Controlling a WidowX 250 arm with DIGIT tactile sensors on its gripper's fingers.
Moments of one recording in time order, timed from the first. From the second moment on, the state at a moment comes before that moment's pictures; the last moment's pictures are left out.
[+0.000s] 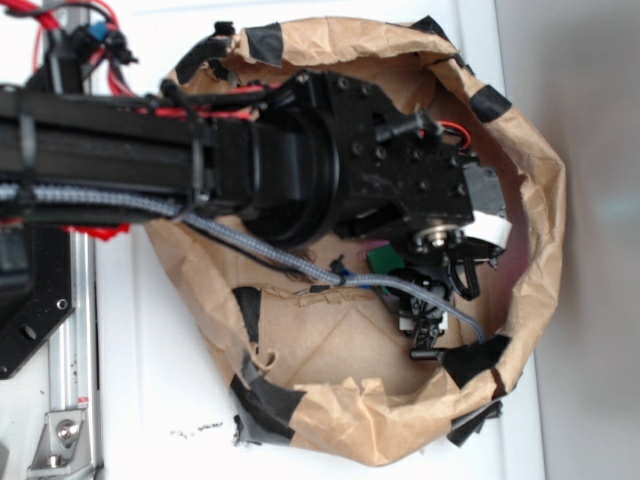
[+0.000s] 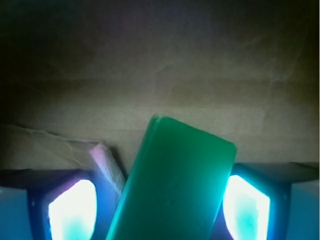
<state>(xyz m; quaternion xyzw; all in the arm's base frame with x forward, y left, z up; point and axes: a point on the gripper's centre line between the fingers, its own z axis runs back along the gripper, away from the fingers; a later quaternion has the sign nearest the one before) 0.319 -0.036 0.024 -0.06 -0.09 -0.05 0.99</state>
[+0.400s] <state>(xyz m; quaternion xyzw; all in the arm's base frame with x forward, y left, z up) 0.319 -0.035 0.024 -0.05 -0.08 -0.05 0.99</state>
